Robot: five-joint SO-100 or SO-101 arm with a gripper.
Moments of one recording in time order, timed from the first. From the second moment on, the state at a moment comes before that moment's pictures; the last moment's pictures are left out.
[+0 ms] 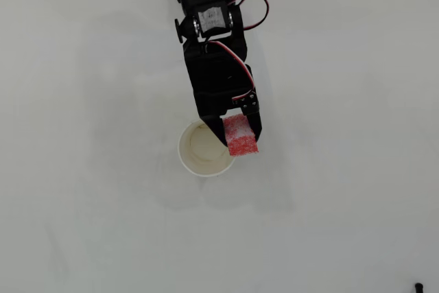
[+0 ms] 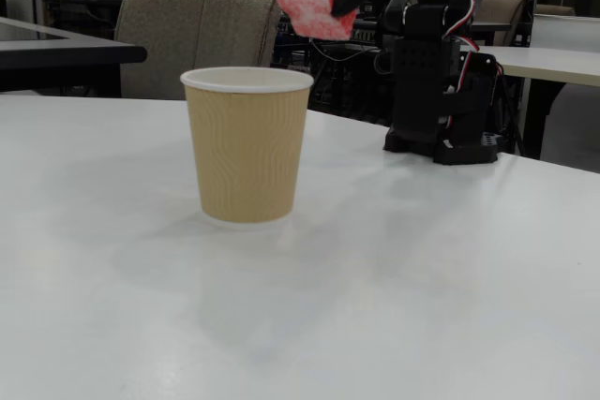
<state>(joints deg) -7.4 141.4 130.4 32.0 -96.8</state>
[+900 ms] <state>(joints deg) 2.6 141.4 130.4 32.0 -98.2</state>
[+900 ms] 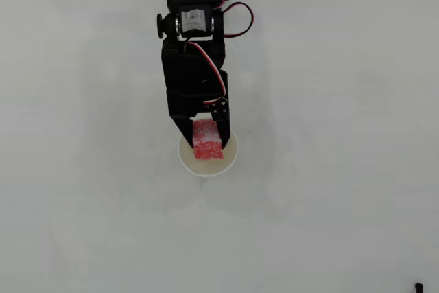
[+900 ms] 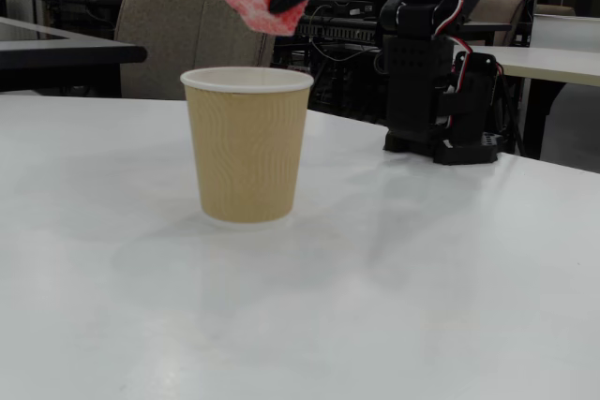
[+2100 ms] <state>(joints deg) -0.2 150.5 130.8 48.3 -98.2</state>
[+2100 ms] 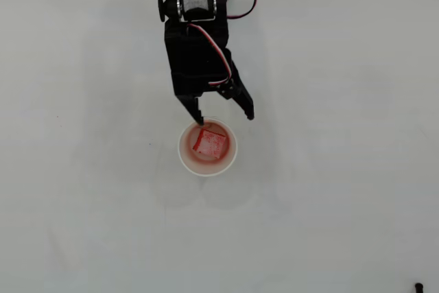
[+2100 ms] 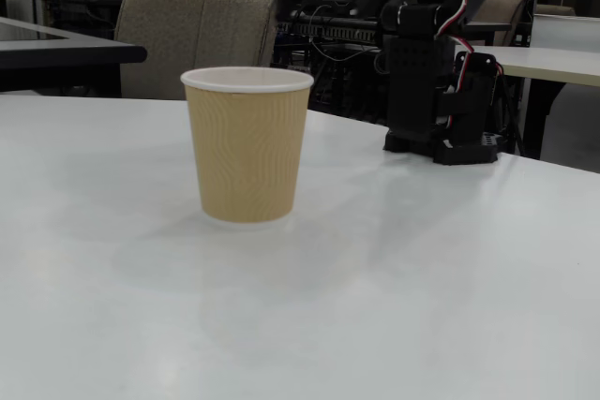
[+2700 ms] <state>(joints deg) -9.8 159.6 137.5 53.5 -68.0</state>
